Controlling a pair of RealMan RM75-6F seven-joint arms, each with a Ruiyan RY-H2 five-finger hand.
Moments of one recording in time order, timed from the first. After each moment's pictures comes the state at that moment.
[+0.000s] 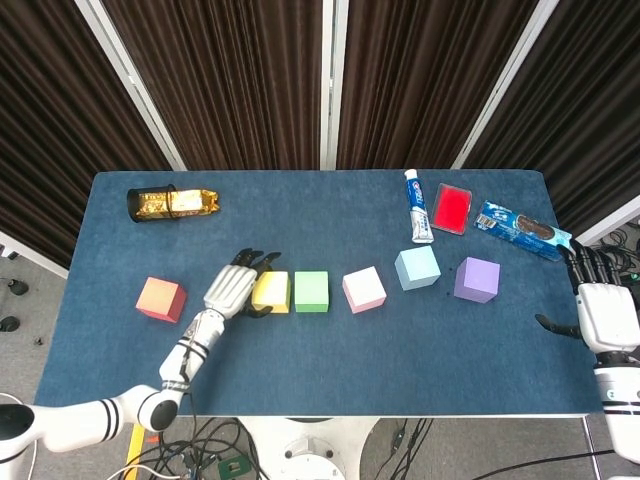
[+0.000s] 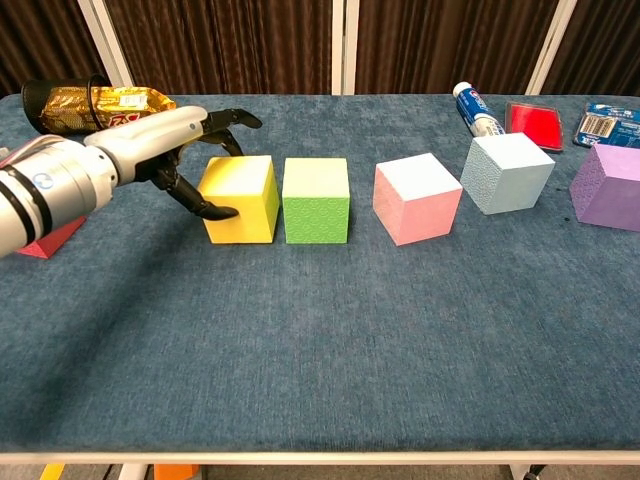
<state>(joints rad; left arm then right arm) -0.71 -1.70 -0.22 -1.38 1.19 0.96 0.13 0.23 -1.06 0.16 -1.59 -1.33 1.32 -0.01</state>
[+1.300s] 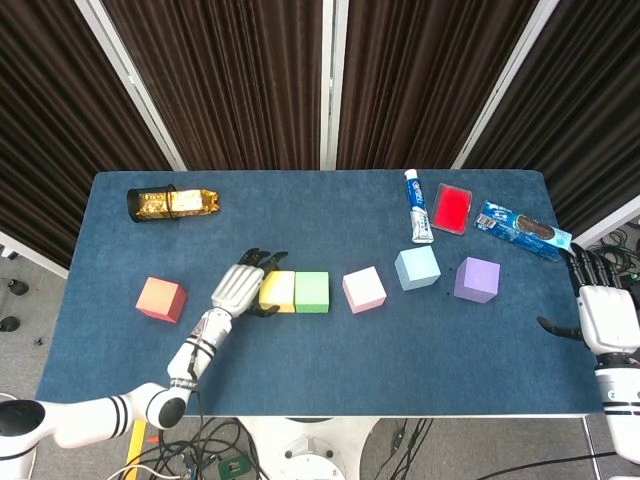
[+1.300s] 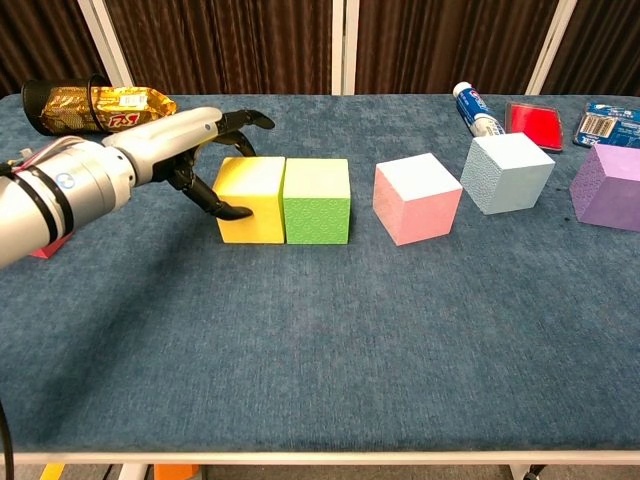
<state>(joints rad) -0.73 -1.73 -0.22 -1.36 1.16 0.96 0.13 0.23 -1.07 0.15 -1.56 -1.33 1.30 0.01</state>
